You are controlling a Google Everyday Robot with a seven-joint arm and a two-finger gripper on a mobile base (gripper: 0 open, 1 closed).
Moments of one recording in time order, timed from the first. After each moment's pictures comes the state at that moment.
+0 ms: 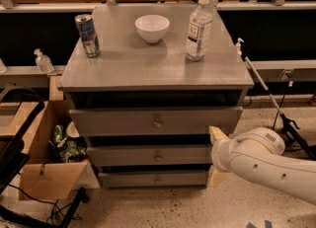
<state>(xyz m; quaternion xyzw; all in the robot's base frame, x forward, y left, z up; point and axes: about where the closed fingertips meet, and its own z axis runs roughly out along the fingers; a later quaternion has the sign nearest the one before) 0.522 -0.195 0.583 -0.65 0.71 -0.12 0.25</state>
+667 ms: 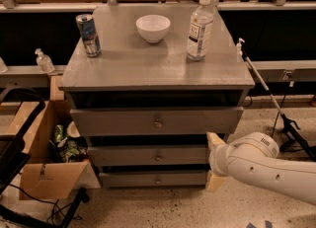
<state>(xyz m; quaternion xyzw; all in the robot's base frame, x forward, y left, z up) 0.520 -0.192 0.551 -0.66 0.71 -0.11 0.24</state>
